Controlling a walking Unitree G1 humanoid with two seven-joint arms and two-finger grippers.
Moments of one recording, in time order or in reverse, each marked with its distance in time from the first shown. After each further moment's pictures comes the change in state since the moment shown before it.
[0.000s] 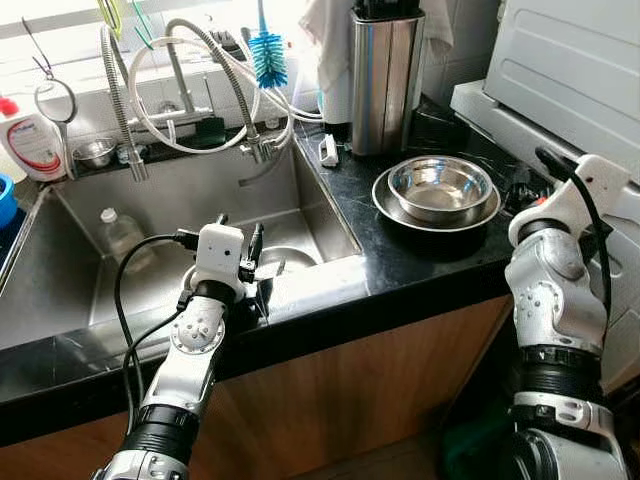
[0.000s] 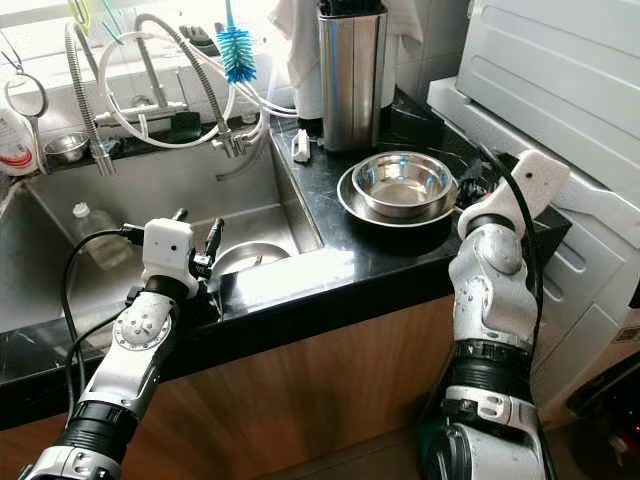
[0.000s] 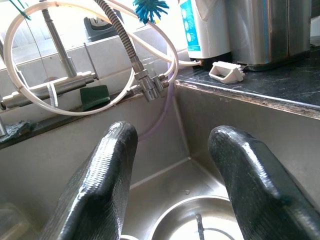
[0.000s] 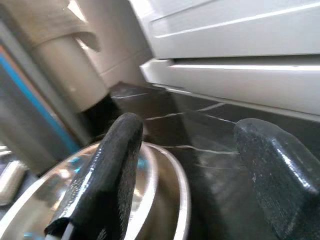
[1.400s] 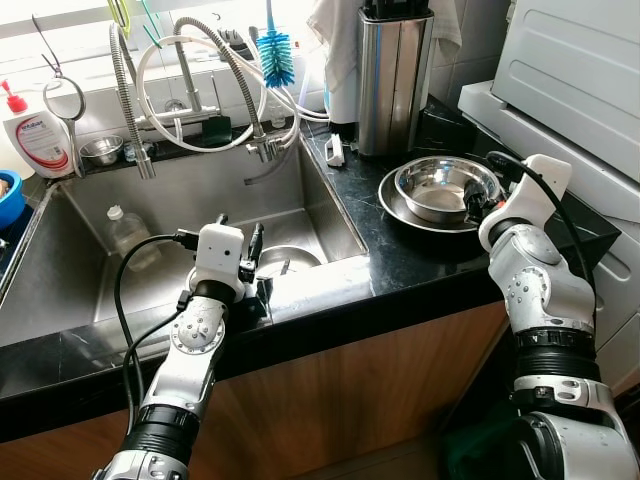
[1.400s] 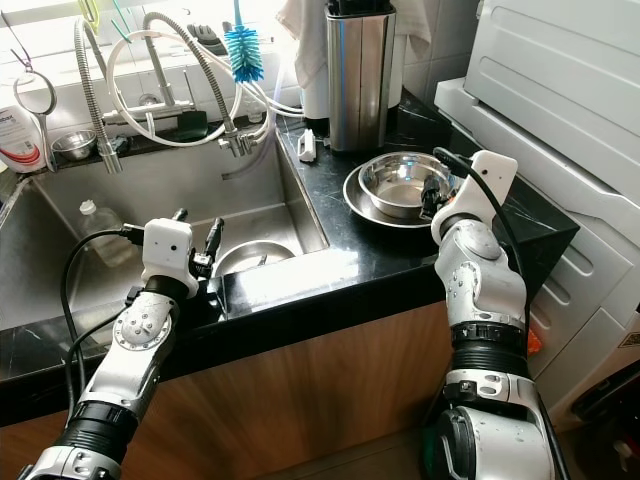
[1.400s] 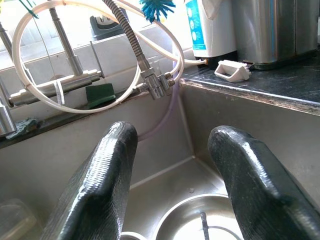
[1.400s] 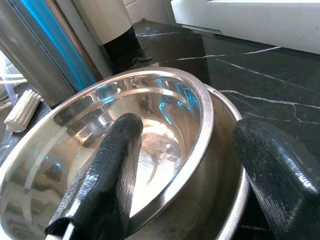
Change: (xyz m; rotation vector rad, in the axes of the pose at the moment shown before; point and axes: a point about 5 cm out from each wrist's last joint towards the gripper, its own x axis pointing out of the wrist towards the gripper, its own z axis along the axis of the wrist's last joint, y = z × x) left arm 0.000 0.000 0.000 0.000 0.000 0.001; right arm 0.006 0.010 -0.023 -0.098 0.211 0.087
